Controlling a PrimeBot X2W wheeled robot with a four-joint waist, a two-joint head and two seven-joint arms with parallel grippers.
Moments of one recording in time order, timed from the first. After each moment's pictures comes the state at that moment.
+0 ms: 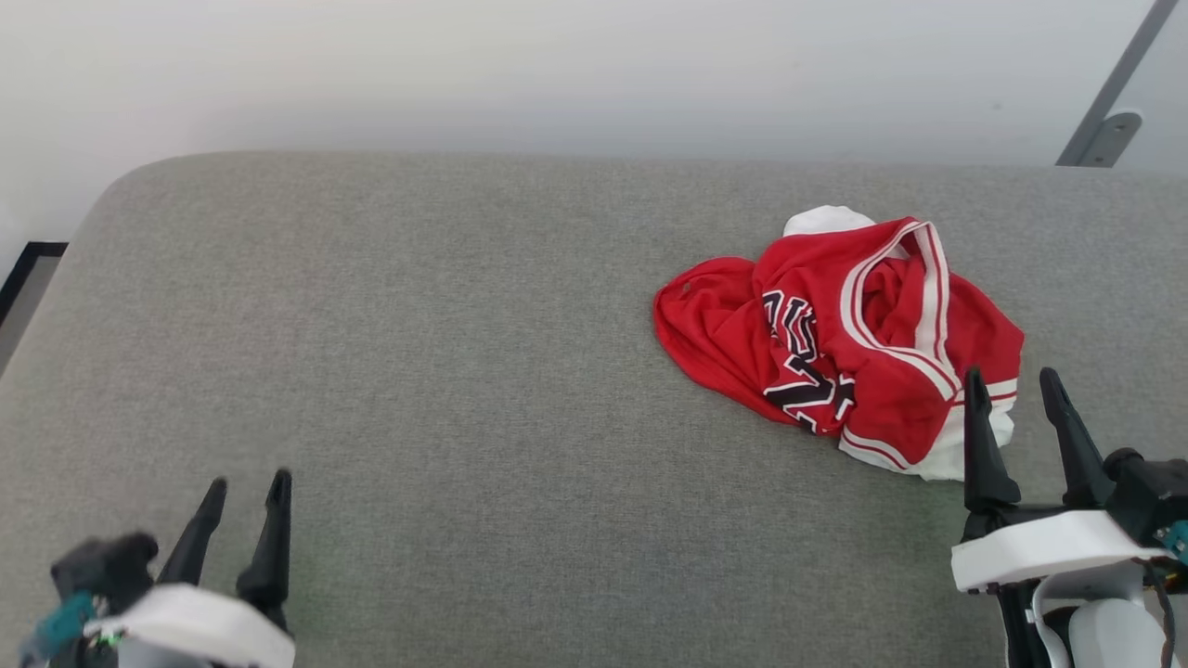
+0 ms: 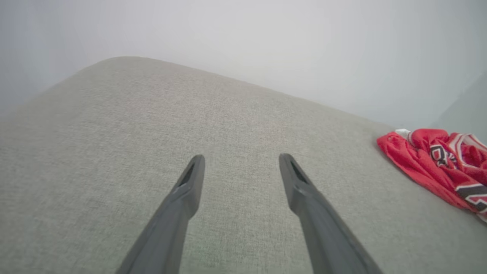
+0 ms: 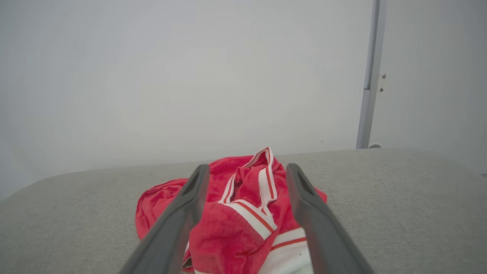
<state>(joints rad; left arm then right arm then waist) -0.07 0.37 -0.16 0.38 -0.65 -0.12 -0.26 -0.11 -0.08 -0.10 0.22 0.24 0.13 -0.26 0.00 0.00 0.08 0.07</state>
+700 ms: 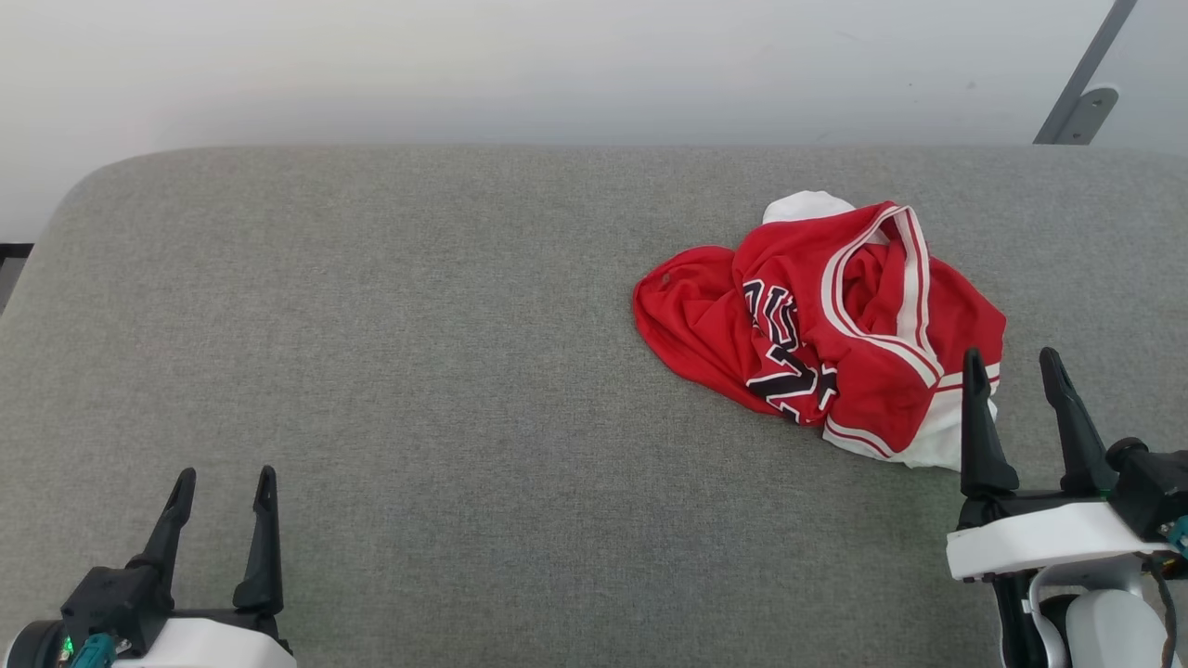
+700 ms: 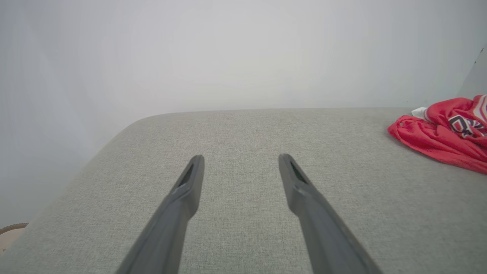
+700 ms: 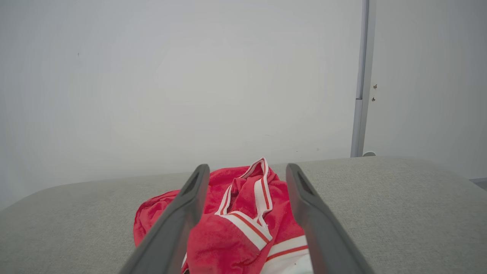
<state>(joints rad) 0.04 0.20 0.09 0.15 -0.18 -0.13 -0.26 -0.11 -0.06 -0.09 0.16 0.23 0.13 -0.26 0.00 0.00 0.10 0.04</state>
